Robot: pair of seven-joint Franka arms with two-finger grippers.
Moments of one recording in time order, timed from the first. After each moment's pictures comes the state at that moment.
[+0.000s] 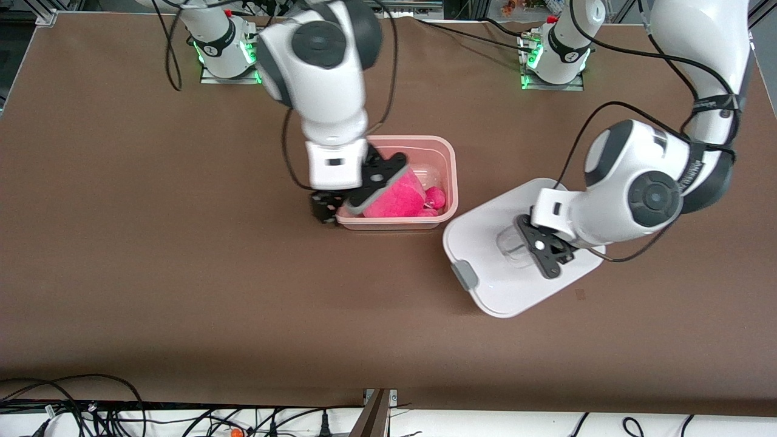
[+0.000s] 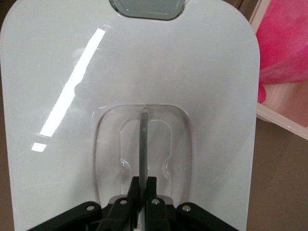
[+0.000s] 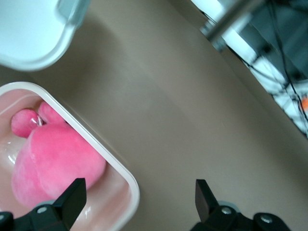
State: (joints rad) left arm 0.04 0.55 -0.46 -1.40 0.11 1.81 0.74; right arm 0.82 0.56 -0.30 -1.09 0.07 1.81 -0.20
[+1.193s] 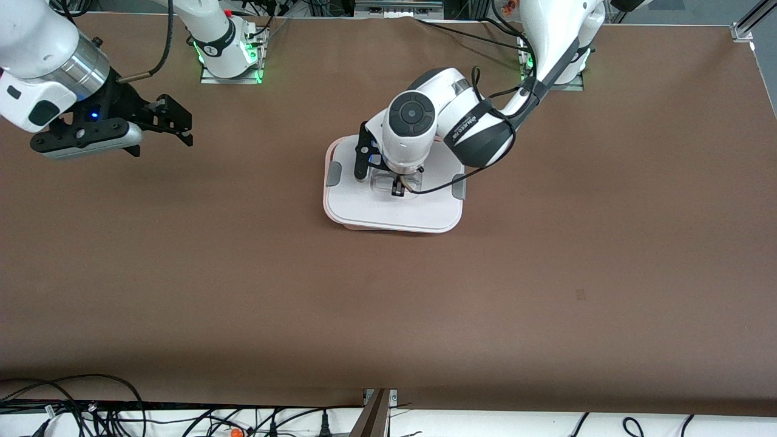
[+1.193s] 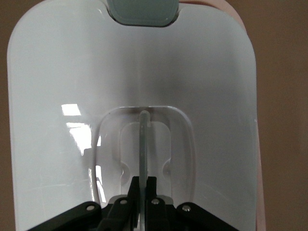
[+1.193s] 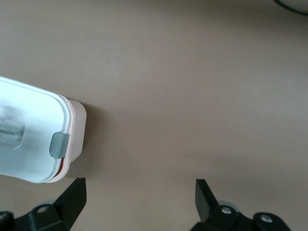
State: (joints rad) left arm -0.40 0.64 -0.46 -1.41 0.13 1.92 0.82; right arm 0.32 0.01 -0.10 -1.58 0.06 1.65 0.05
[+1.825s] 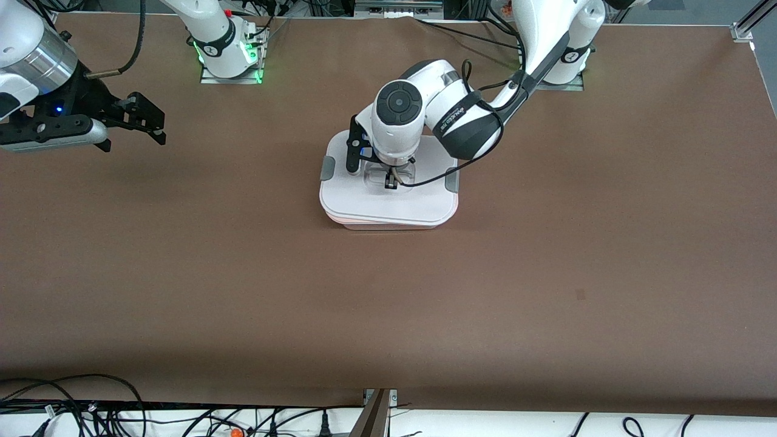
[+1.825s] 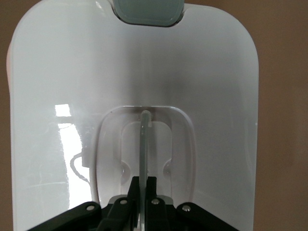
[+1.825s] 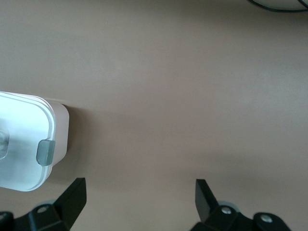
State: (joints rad) left arm -0.43 0.63 -0.45 -1.41 0.13 1.92 0.75; right arm 0.10 -0.01 0.08 -1.58 0.02 1.63 0.05
